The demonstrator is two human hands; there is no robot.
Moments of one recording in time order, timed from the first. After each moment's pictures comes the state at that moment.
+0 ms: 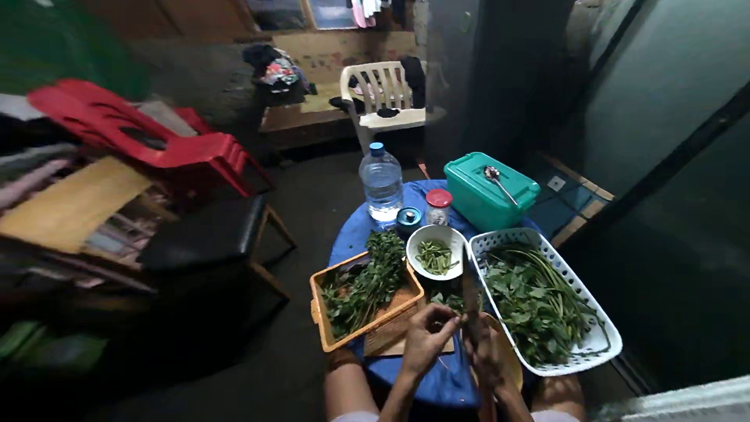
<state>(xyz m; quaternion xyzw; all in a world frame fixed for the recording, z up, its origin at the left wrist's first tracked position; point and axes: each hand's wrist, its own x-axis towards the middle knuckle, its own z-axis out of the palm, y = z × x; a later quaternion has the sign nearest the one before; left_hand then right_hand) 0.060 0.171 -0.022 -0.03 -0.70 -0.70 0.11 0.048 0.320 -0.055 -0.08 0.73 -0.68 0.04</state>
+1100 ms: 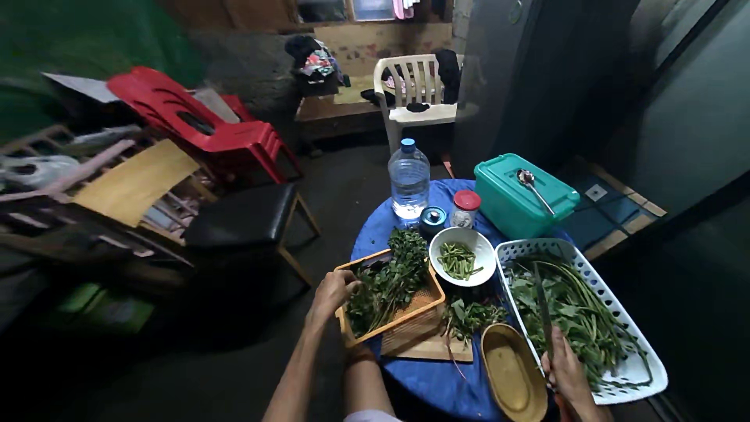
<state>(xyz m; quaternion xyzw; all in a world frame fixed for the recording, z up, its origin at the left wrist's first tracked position) 0.015 -0.077 -0.016 0.23 -0.93 -0.26 -0.09 0.012 0.413 -0.085 0.14 0.80 -0.57 0.11</state>
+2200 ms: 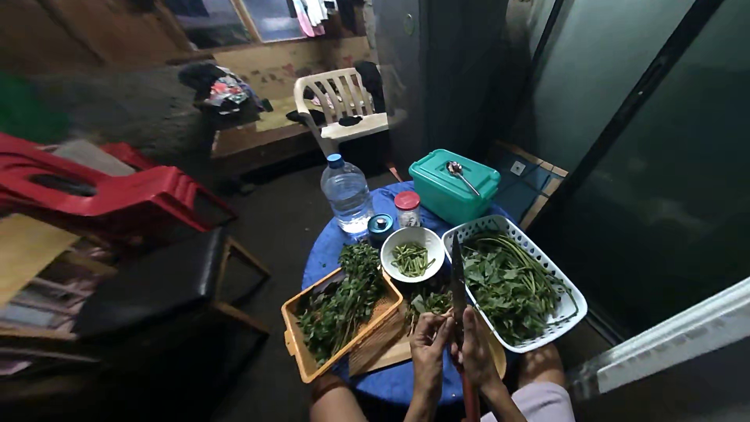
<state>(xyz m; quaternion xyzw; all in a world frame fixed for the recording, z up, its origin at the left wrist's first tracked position) 0.066 0.238 -0.049 0.05 -0.54 -0.83 0.12 0.058 0.331 -0.031 0.00 0.69 -0.73 0.02</state>
